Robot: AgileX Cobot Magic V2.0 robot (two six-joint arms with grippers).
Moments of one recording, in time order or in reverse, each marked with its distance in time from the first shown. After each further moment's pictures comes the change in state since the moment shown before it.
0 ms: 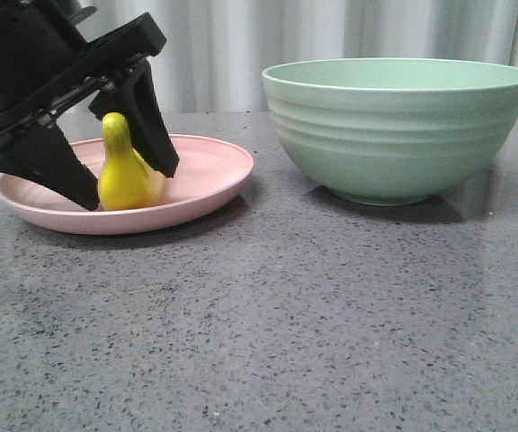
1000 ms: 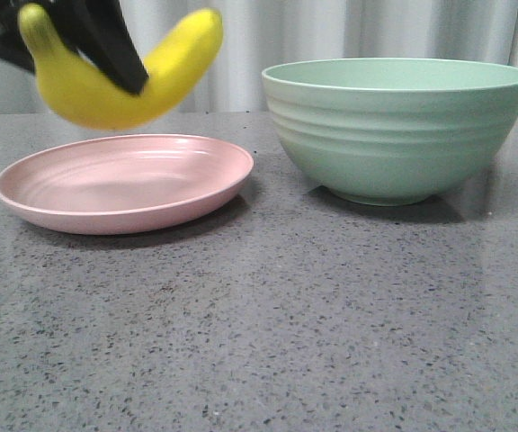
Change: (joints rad) left arm -0.001 -0.077 -0.206 0.148 0.187 0.043; right arm 0.250 0.139 -0.219 0.000 0.202 -0.148
